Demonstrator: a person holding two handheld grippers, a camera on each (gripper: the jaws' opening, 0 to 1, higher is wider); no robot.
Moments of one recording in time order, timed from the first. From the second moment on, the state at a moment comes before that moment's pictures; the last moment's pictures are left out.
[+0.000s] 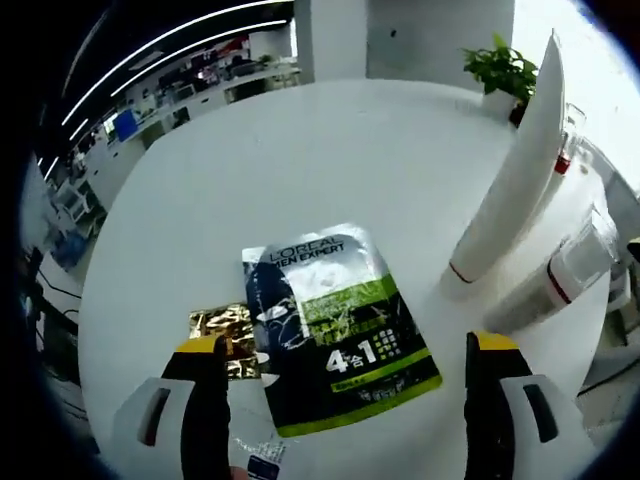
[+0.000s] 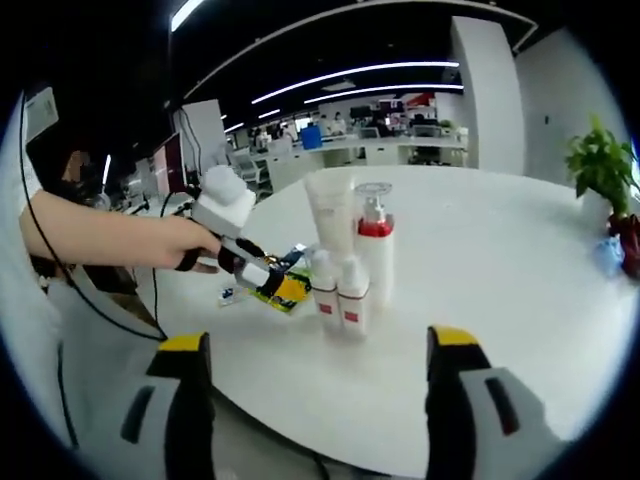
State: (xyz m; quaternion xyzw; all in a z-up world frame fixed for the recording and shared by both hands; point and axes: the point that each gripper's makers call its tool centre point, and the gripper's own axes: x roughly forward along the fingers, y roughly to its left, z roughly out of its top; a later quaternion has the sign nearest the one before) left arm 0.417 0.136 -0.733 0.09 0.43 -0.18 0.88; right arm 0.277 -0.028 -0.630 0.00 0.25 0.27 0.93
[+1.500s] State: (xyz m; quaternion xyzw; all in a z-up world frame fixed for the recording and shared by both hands) left arm 0.437 0.162 -0.737 0.07 0.42 -0.12 0.90; right arm 0.279 -0.033 -0.632 -0.01 0.26 0.25 0.93
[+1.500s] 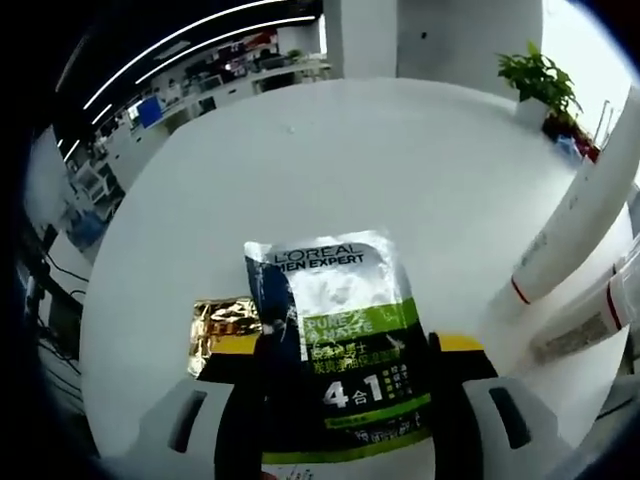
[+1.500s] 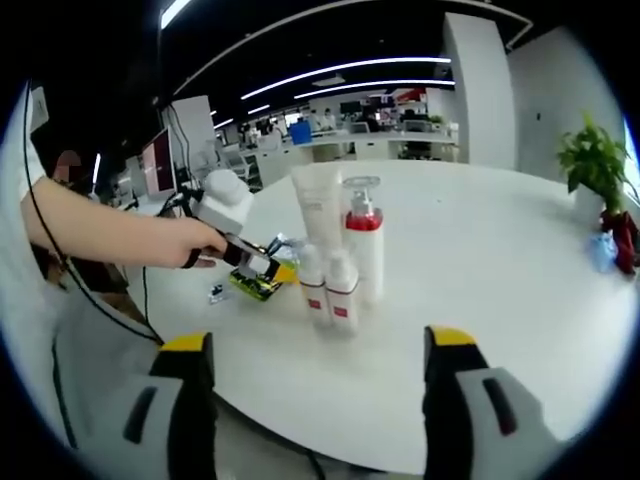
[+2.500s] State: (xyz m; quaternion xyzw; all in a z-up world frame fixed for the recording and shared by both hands) left arm 0.423 0.166 -0.711 -0.04 0.37 -0.17 0.91; right arm 0.278 -0.031 -0.632 -0.02 0.26 0.26 0.93
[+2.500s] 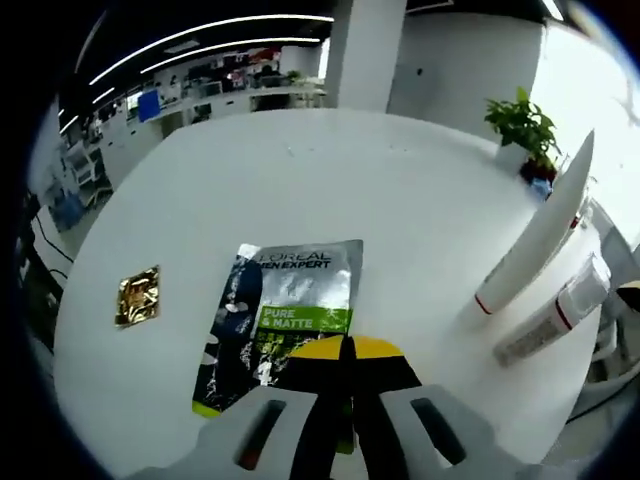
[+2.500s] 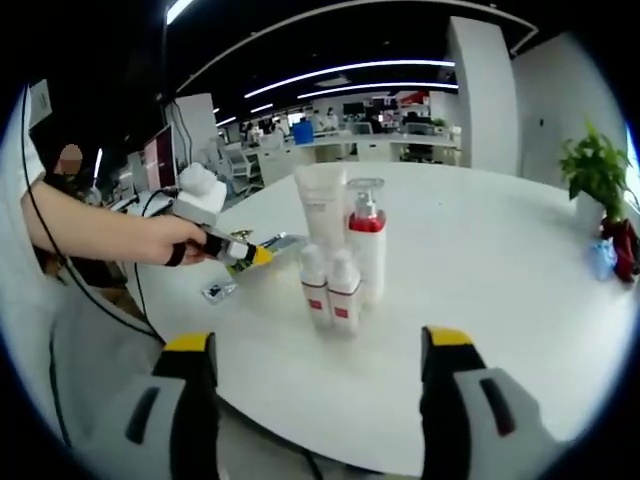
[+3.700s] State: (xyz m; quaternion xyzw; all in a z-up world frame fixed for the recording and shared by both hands) left arm 0.366 0.158 -0.636 -0.30 0.31 -0.16 0.89; right arm 0.249 0.107 -0.625 -0.05 0.22 0.42 0.88
